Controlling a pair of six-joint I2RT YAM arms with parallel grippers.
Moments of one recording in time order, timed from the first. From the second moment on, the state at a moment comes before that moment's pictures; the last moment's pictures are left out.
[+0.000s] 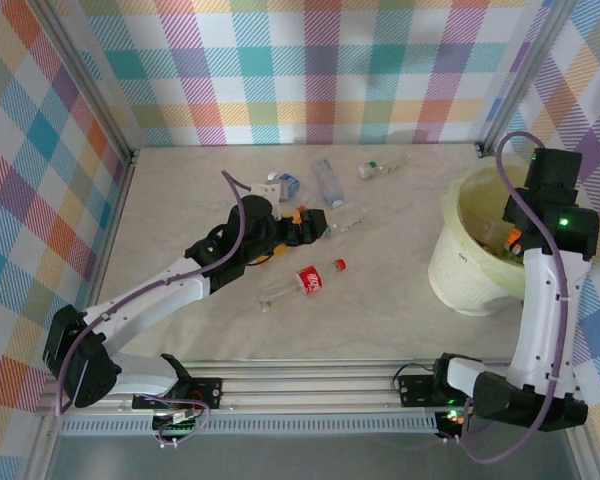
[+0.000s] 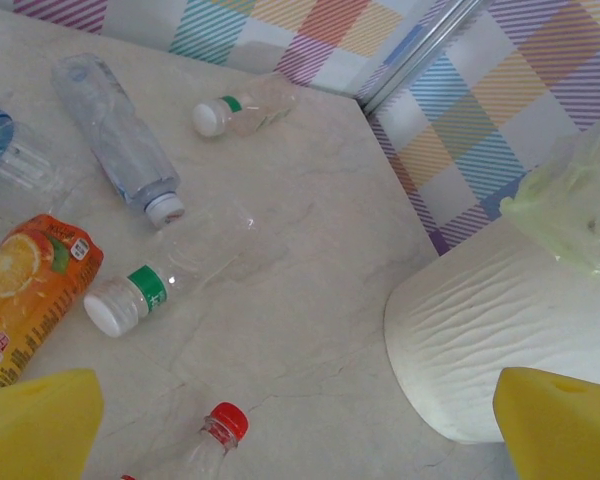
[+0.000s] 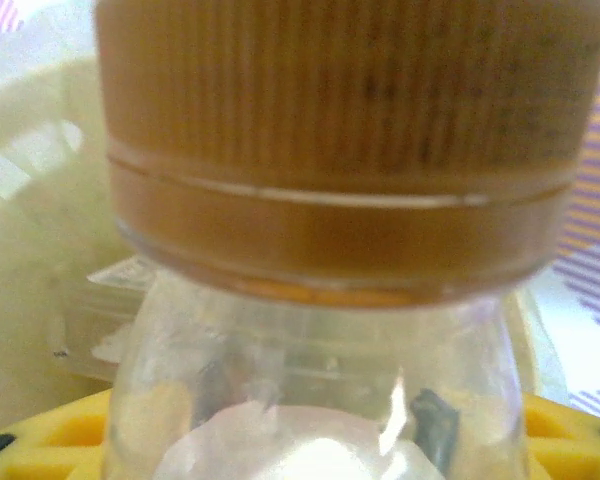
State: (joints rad) left arm -0.75 1.32 1.05 -0.12 -0.05 -0.66; right arm -0.23 1.18 1.62 -1.25 0.38 0.07
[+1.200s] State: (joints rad) left arm -0.75 1.38 1.06 -0.18 -0.11 -0.72; right arm -0.40 1.22 1.54 -1.22 0.12 0.08
